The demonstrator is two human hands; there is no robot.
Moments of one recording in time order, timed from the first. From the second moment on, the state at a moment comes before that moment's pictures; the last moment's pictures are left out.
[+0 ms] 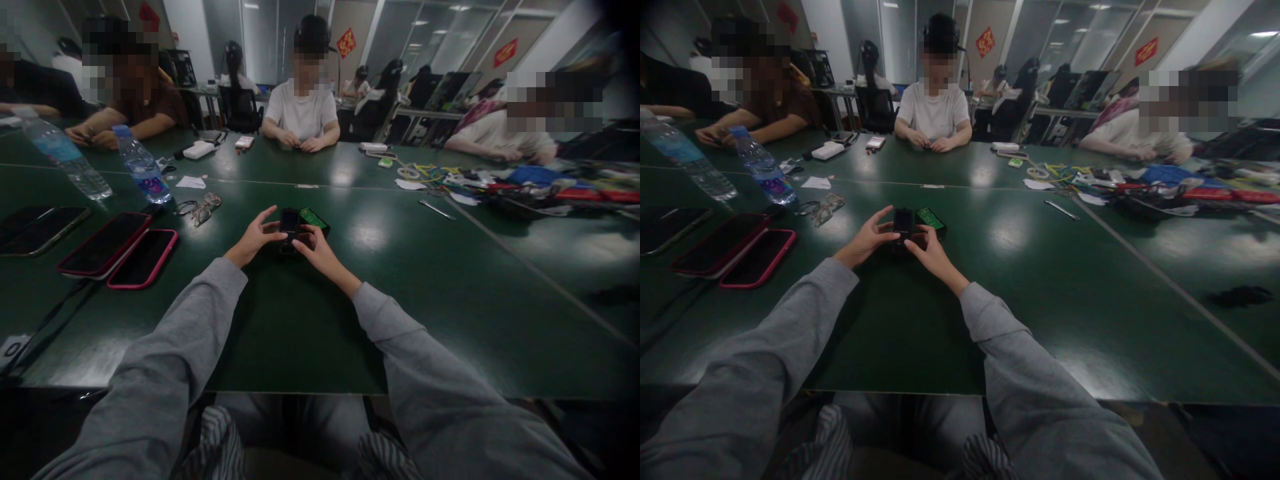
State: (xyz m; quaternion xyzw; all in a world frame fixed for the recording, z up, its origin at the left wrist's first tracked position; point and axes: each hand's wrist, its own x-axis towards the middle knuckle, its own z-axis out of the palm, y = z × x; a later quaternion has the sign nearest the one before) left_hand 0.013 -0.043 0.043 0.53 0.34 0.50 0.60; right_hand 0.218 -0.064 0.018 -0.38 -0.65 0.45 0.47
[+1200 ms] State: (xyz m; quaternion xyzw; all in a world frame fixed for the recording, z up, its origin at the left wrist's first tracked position) left_hand 0.020 -0.050 0.047 0.59 0.33 0.46 0.58; right_hand 0.230 -0.063 0.032 -0.34 -0.59 0.56 0.47
